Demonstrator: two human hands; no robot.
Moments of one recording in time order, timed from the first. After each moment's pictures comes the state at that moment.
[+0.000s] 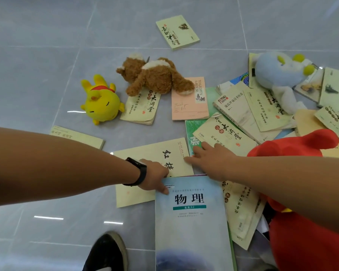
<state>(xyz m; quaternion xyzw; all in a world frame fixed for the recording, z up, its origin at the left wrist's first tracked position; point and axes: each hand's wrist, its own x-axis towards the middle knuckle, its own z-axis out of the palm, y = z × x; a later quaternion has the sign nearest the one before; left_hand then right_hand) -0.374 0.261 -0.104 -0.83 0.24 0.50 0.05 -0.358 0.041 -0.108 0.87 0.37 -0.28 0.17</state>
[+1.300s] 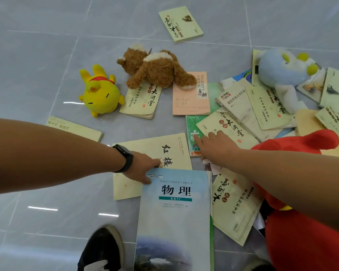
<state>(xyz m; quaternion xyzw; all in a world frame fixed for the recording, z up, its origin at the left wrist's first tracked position) -0.358 0.301 -0.117 -0.80 0.27 0.53 0.04 -0.336 0.035 -0.132 0.89 0.35 -0.16 0.26</state>
